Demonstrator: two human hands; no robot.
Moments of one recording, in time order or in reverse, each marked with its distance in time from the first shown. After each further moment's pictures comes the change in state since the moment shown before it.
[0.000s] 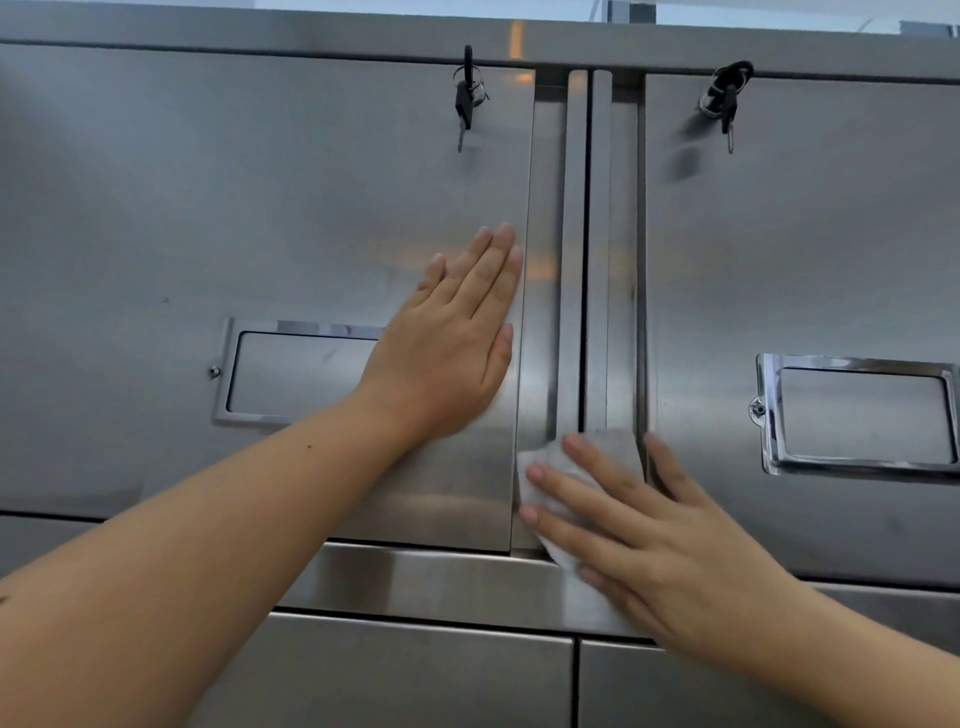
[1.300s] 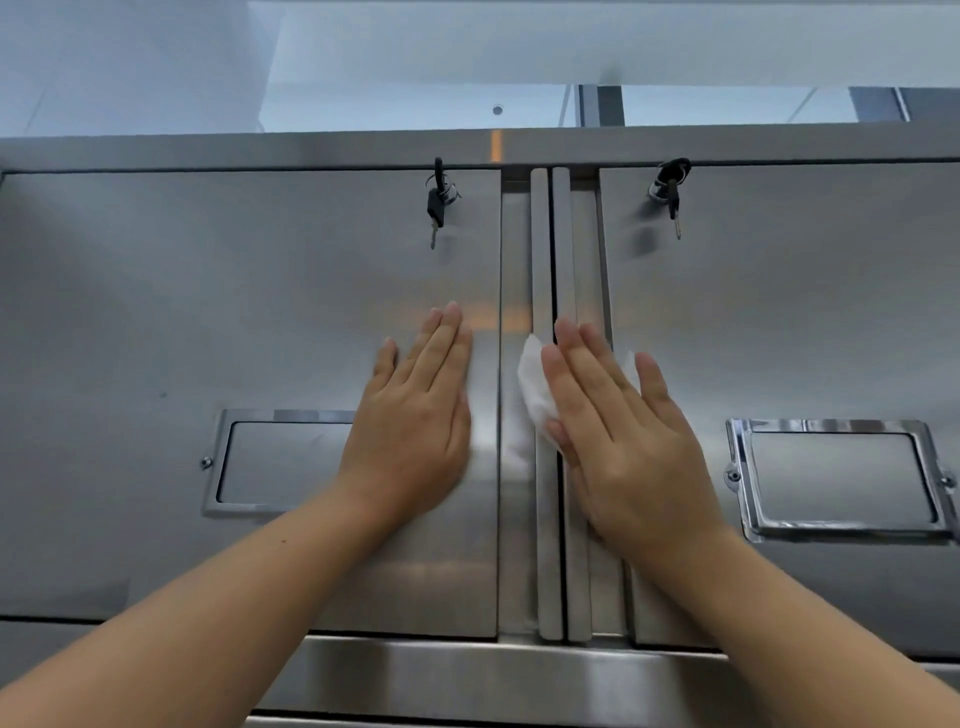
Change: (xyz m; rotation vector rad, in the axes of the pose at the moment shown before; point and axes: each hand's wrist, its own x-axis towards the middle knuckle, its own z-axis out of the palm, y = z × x) left_hand -0.004 0.000 -0.002 -0.058 0.052 -0.142; right_hand 0.078 0.041 -0.012 -0.090 0.589 0.439
